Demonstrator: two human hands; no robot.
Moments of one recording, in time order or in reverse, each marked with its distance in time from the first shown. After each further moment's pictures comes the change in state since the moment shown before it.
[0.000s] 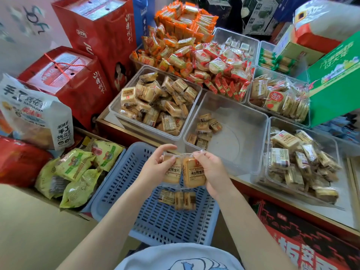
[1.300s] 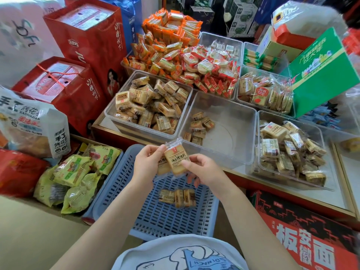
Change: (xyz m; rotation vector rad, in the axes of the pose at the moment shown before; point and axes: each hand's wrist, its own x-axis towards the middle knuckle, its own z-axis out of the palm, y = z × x) left_hand -0.010 0.004 -0.003 -0.071 0.251 -0.042; right_hand -0.035 0.004 -0.005 -0.306 -0.134 -0.034
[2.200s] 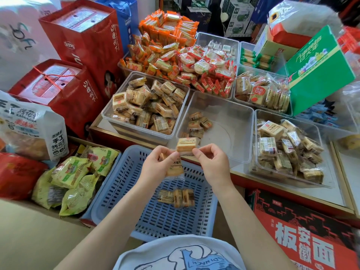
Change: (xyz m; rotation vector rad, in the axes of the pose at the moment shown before) left_hand -0.015 0.000 0.015 0.217 -0.177 0.154; right_hand 0.003 0.006 -0.007 -0.072 0.494 -0.284
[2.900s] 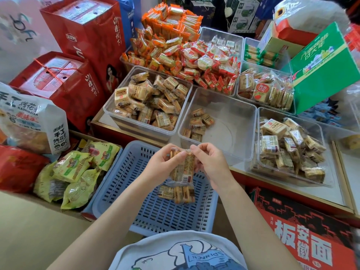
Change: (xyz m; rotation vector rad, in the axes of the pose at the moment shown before) left_hand -0.002 0.003 -0.004 0.036 -0.207 0.073; right_hand -0.003 -0.009 0.003 0.258 -0.258 0.209
